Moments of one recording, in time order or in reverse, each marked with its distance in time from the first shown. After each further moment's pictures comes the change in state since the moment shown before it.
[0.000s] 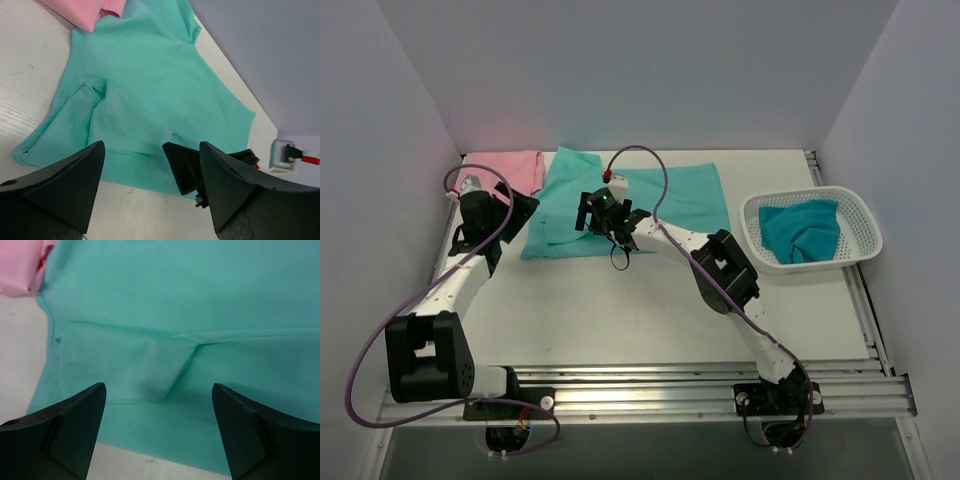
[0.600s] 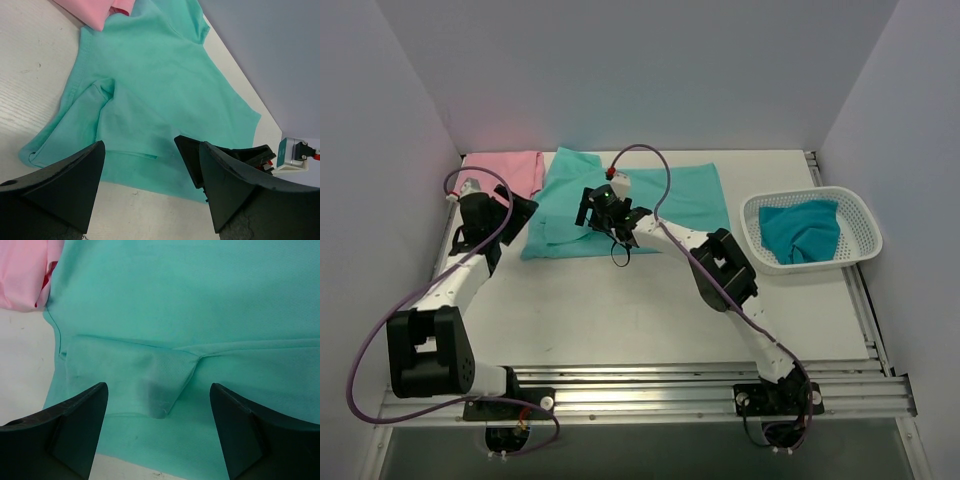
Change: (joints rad) left arm 0.017 0.019 -0.011 0.018 0.005 0.001; right arm -0.015 0.053 0.035 0.015 -0.037 0.055
